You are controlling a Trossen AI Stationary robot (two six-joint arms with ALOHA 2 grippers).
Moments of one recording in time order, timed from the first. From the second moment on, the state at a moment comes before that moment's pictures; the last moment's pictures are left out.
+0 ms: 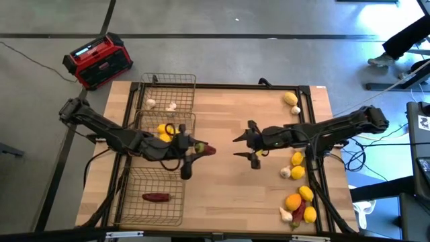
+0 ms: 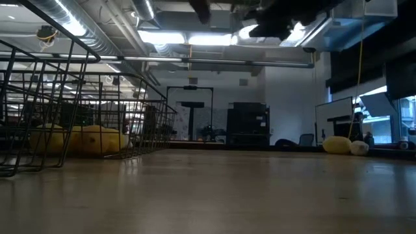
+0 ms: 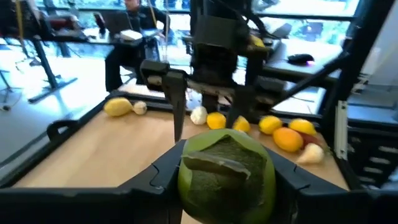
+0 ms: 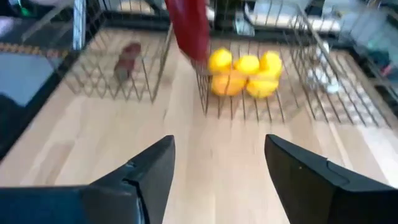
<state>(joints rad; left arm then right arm) -0.40 1.29 0.96 0.09 -0.60 -0.17 0.19 1.26 0.89 -0.10 0.13 0.00</state>
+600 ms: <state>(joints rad) -0.61 1.19 1.15 -0.52 -0.56 -0.48 0.19 1.25 0.89 -0.24 0.15 0.07</state>
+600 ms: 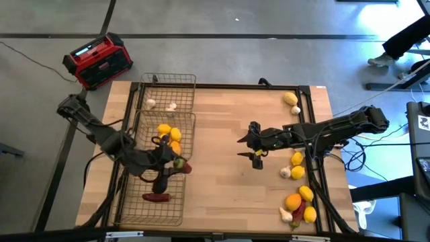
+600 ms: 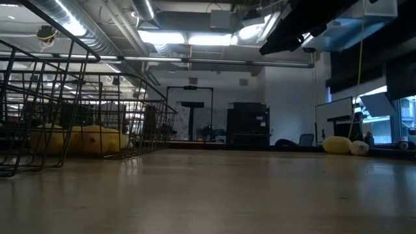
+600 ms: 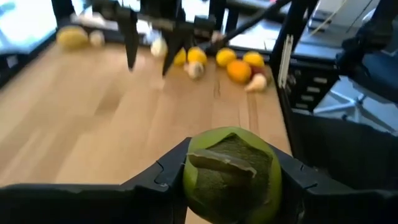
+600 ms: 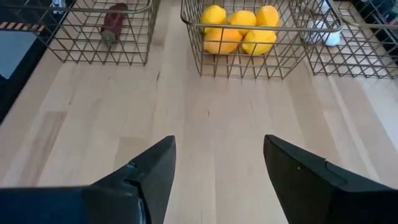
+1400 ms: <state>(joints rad) -0.88 1.21 1.06 -1.01 -0.28 -1.42 0.19 1.25 0.89 -0.24 0.18 0.04</state>
